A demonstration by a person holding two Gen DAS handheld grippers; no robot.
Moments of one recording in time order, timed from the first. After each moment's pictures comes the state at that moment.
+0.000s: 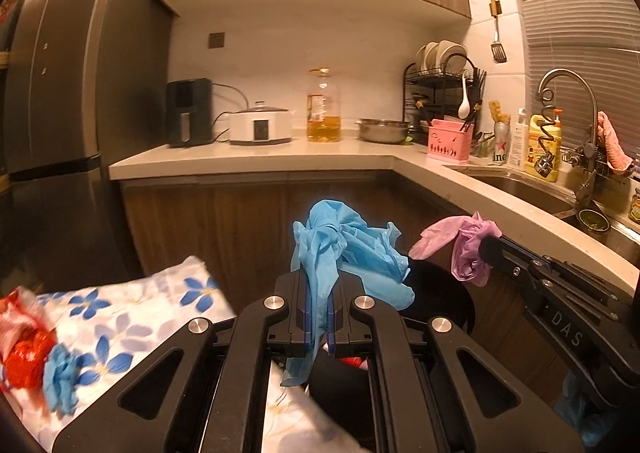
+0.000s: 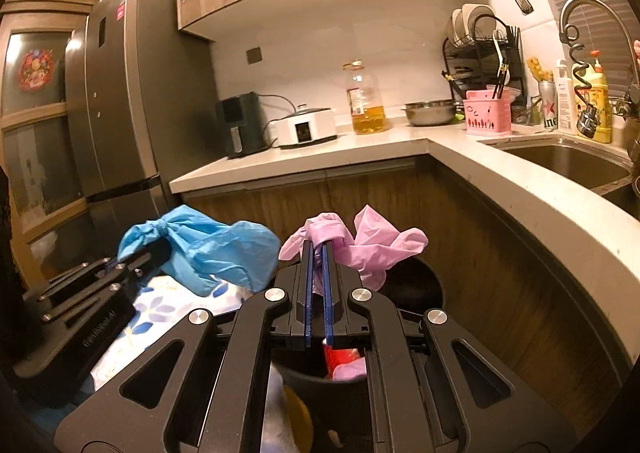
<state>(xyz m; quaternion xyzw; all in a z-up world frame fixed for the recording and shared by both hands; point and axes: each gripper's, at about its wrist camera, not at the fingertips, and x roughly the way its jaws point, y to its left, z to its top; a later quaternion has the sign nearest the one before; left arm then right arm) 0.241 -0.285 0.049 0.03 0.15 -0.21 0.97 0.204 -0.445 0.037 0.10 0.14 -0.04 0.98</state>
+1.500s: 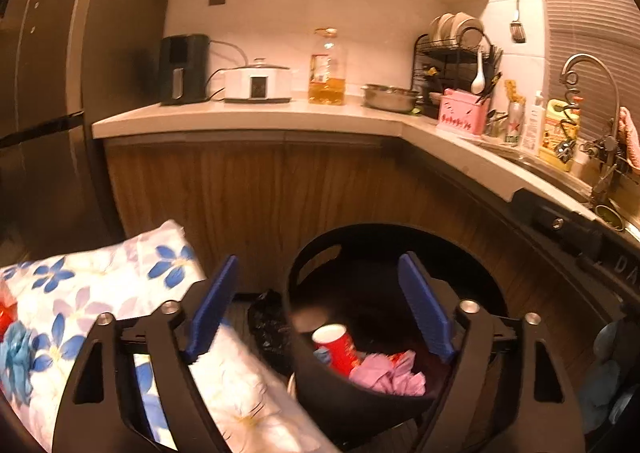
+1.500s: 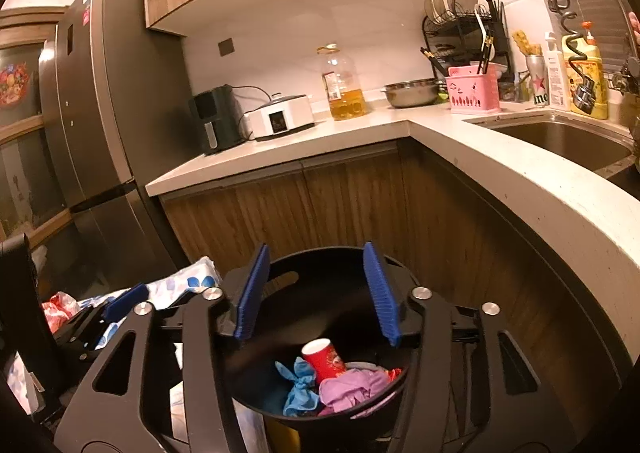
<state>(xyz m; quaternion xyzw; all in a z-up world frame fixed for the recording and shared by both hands) 0.296 -0.298 0.002 0.01 0.22 -0.20 0.95 0.242 -0.480 0.021 0.13 0.17 -0.06 0.98</state>
